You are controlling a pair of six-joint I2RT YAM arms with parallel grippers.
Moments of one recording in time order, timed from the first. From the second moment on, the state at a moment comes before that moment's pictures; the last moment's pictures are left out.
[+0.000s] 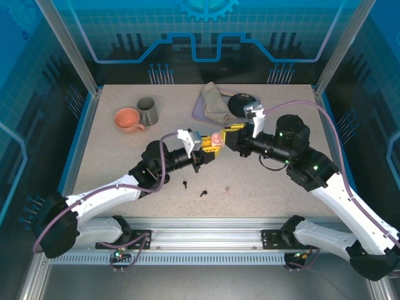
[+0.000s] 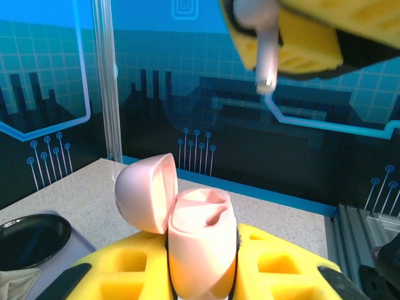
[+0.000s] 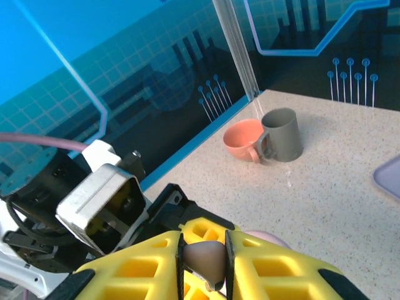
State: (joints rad) left arm -0.76 1.19 0.68 0.61 0.36 -0.08; right arm 0.68 0.98 1.19 -0.44 -0.28 0.35
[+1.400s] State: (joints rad) left arm -0.76 1.20 0.68 0.62 0.36 -0.04; right arm 0.77 1.10 1.28 -0.65 -0.14 0.25
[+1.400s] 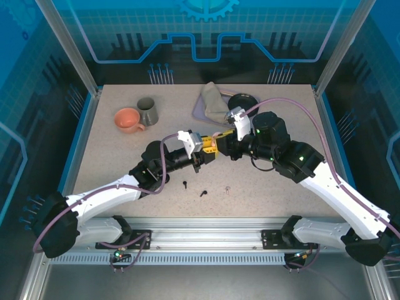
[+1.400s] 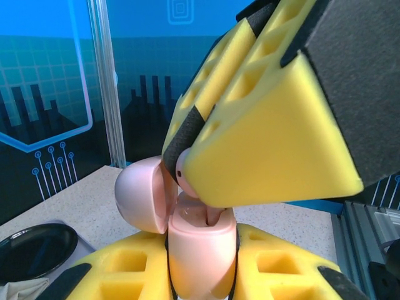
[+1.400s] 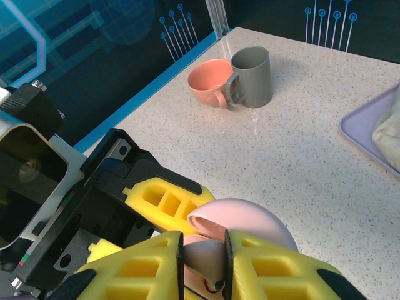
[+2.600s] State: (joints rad) left arm -0.76 1.17 0.68 0.60 0.33 -0.03; right arm 0.67 0.96 1.37 -0.74 -0.12 0.25
